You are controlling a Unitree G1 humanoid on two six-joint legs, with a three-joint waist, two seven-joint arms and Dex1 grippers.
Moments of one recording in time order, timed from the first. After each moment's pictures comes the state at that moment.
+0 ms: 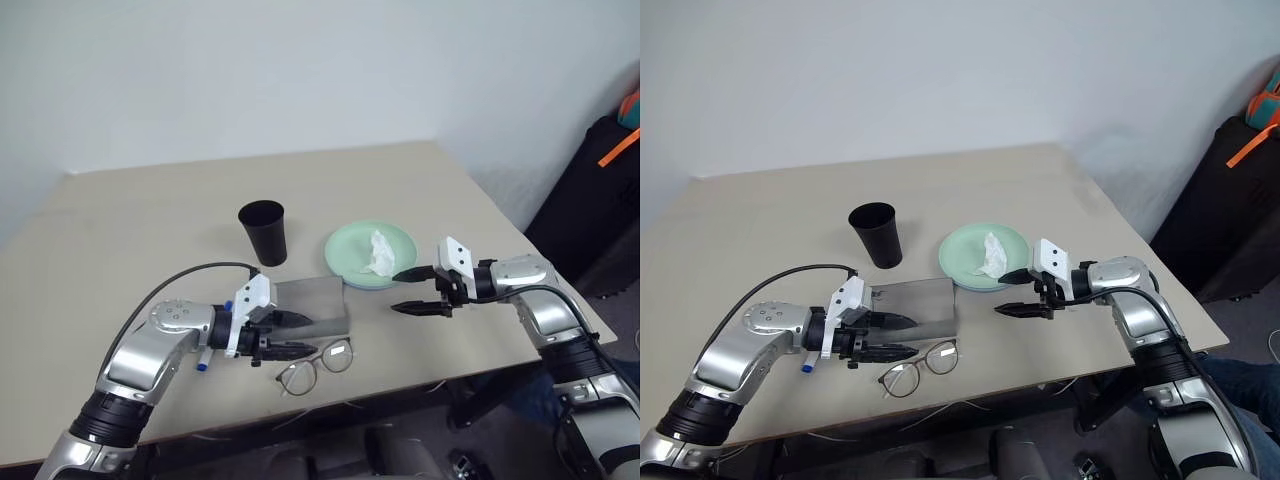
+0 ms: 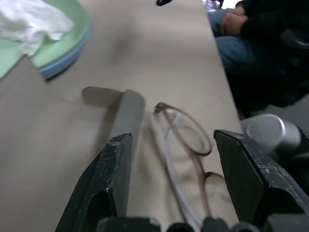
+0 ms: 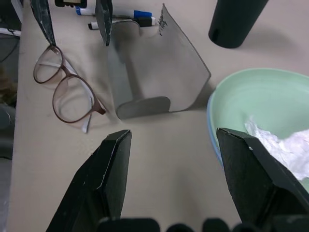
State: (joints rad) left arm -0.21 0.73 -0.17 -0.15 -0.41 0.49 -1.22; right arm -0.50 -0.56 0.19 0.18 0.19 0.20 1.31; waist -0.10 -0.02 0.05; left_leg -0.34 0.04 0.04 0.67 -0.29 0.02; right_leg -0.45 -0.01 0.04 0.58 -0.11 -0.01
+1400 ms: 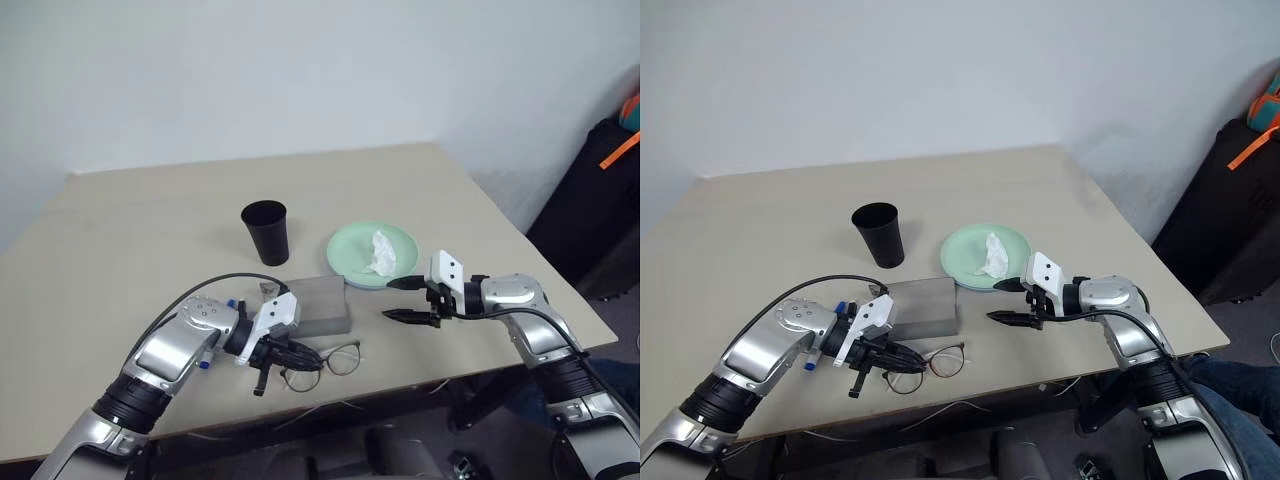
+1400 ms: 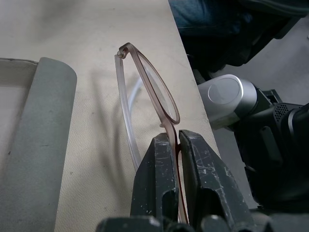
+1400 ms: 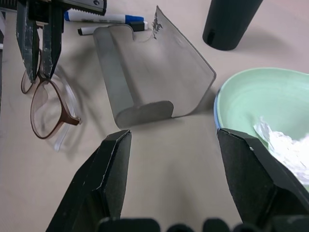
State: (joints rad) left arm -0.31 0.73 -0.35 -0.07 -0.30 0.49 -1.35; right arm -0.42 -0.52 0.21 0.15 0.19 0.18 1.18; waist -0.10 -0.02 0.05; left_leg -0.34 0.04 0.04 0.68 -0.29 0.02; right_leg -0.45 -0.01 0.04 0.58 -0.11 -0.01
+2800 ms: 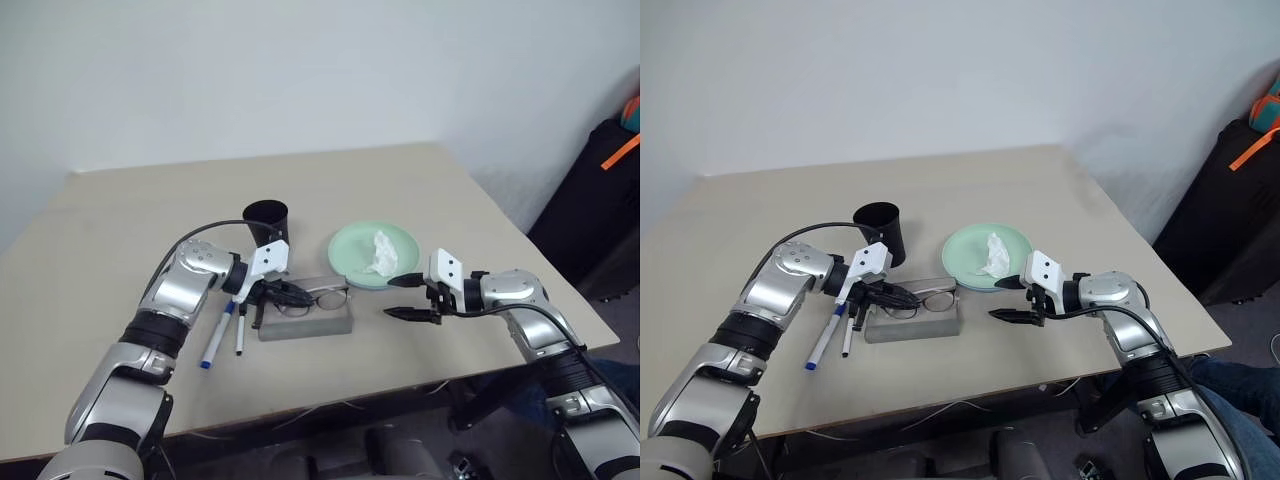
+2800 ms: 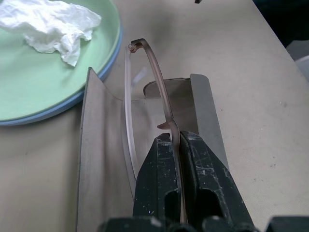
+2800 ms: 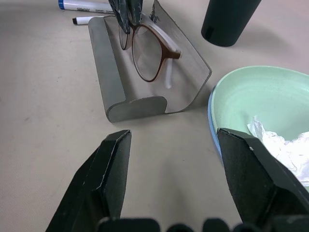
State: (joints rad) left arm -0.67 0.63 -0.31 0.47 -0.13 0.10 -1.45; right arm -0.45 -0.53 0.22 0.19 0.16 0.14 1.19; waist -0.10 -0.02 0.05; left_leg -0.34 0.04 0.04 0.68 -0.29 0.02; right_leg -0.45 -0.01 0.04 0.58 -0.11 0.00
